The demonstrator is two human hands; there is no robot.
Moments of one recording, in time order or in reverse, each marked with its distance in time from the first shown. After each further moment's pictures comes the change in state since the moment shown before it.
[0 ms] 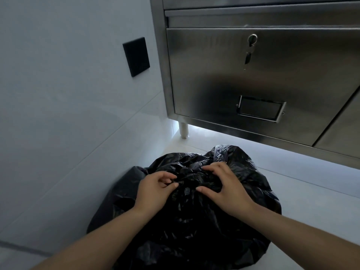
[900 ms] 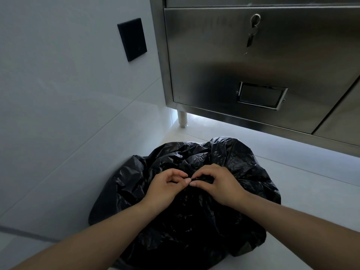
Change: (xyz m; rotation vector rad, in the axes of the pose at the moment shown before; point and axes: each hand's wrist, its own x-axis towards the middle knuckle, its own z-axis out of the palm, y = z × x) left_hand -0.022 0.002 0.020 -0.372 -0.248 -0.095; right_hand -0.003 -0.002 0.012 0.087 -0.118 -0.038
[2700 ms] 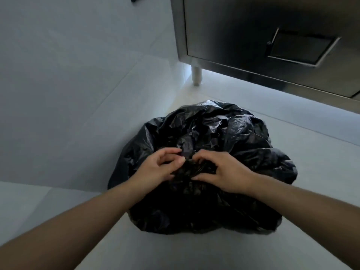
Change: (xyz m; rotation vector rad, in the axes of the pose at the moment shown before) left_hand -0.050 0.019 -0.052 -0.093 -0.115 -0.370; right_hand -0.014 -0.038 0.015 0.156 -0.336 -0.023
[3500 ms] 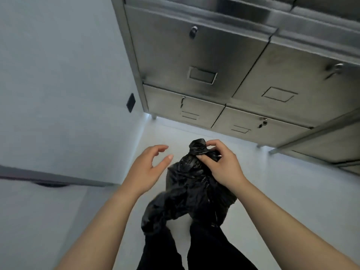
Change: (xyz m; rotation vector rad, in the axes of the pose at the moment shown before) left_hand -0.404 0.469 0.016 0.501 -0.068 0.371; right_hand -0.150 -0.586 -0.291 0.157 0.687 0.587
